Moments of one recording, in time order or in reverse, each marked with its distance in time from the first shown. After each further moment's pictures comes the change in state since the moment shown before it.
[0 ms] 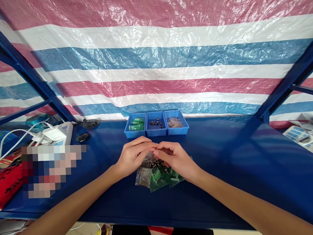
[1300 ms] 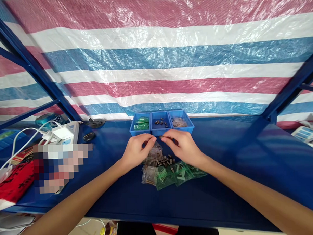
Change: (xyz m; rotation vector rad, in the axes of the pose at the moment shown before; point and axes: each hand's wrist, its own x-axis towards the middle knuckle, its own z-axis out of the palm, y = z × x) left_hand 0.002 -0.006 -0.008 0.230 -0.106 -0.416; right_hand 0.031 0.001 -0.023 -0.744 0.219 -0.455
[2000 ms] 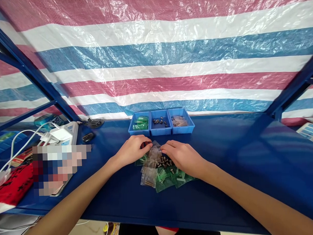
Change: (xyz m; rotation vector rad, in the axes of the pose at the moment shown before) left_hand 0.008 -0.024 -0.008 0.219 -0.267 -0.047; right_hand -0.025 0.009 0.007 -0.167 -0.261 -0.169
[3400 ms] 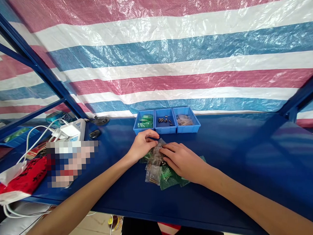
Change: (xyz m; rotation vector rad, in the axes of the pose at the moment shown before) left_hand 0.012 0.005 0.028 -0.761 0.176 -0.295; right_hand -0.003 -0.007 0.015 -0.146 -0.076 -0.119
